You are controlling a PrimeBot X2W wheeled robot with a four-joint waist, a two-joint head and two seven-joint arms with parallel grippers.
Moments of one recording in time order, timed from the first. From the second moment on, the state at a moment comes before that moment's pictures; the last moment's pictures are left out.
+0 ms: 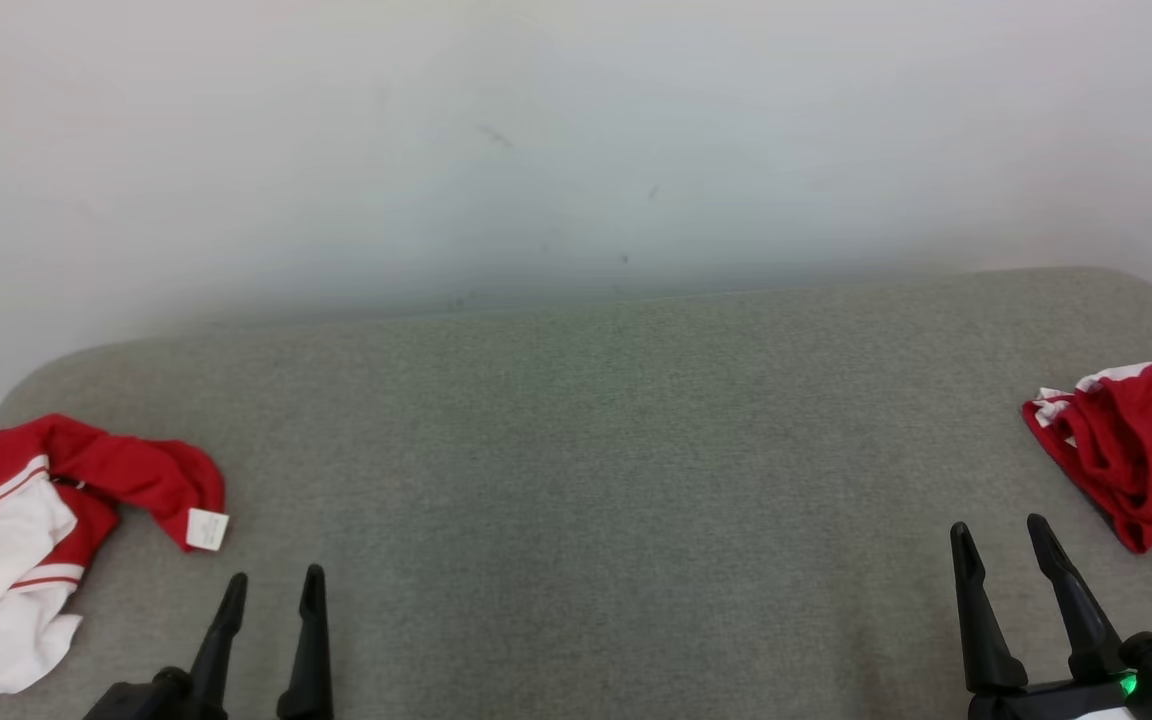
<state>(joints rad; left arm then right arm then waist) 0.04 0.05 0.03 0.13 -0.24 -0.10 -0.26 -0.01 -0.10 0.09 0.09 0.32 0.13 -0.26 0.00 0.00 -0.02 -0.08</state>
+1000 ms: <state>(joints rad) 0.02 0.05 0.07 0.16 -0.21 -0.07 -0.26 -0.05 -0.08 0.19 0.17 0.34 0.13 -0.26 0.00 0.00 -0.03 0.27</state>
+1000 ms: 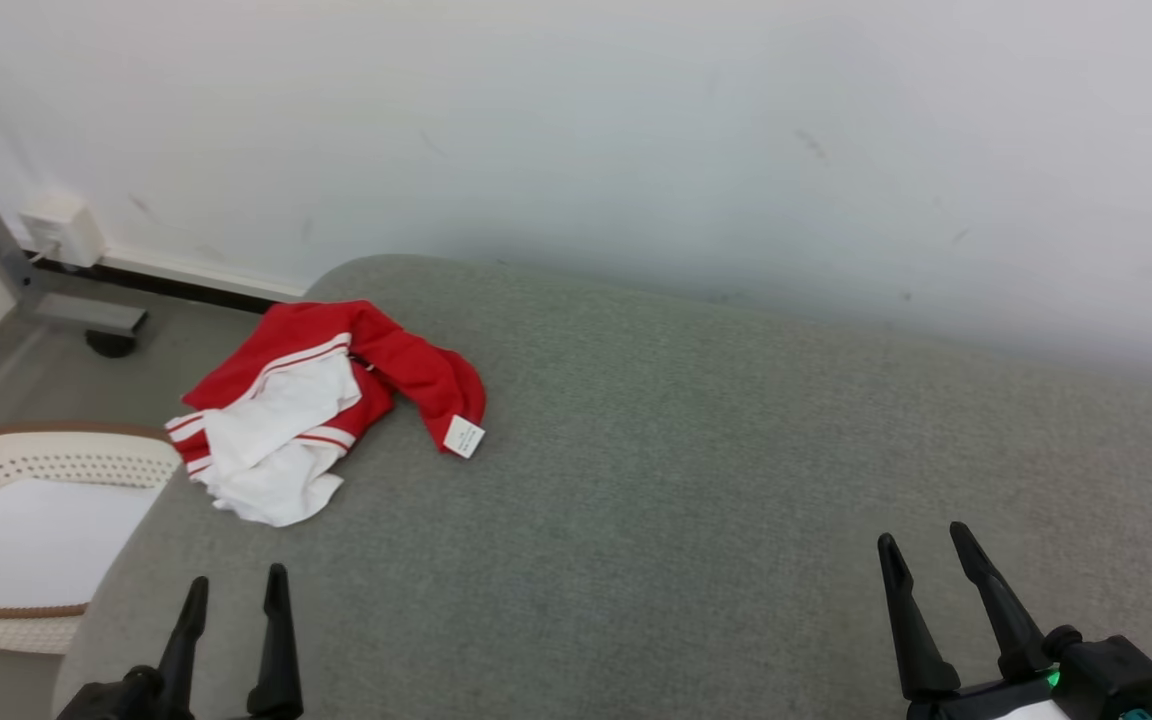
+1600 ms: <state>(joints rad) 0.01 0.05 0.10 0.16 -0.20 -0.07 -0.26 -0.07 -0.07 0.22 0.20 0.35 0.13 -0.26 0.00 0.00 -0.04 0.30</state>
